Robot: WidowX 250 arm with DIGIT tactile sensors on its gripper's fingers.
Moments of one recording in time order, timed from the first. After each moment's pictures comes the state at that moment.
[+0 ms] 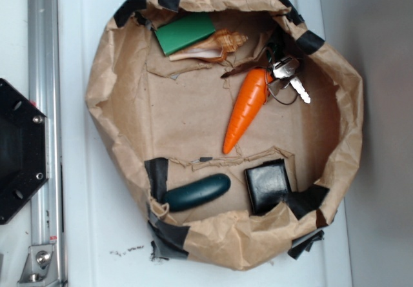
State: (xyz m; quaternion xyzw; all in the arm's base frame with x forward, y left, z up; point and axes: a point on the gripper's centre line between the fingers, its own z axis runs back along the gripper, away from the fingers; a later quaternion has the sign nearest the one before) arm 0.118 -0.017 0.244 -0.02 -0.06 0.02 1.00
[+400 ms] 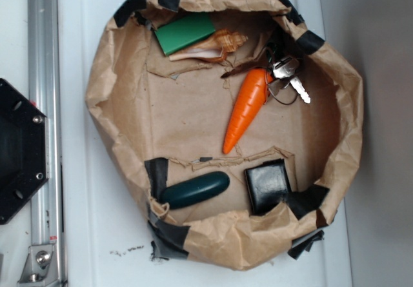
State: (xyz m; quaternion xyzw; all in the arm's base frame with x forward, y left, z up) arm 0.119 -0.017 0.242 -0.02 -0.06 0.01 1.00
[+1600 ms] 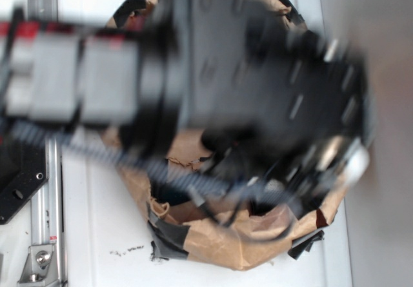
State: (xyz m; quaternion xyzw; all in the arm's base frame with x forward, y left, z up) arm 0.281 -0.043 0.104 0.00 -0.01 -0.51 0.86
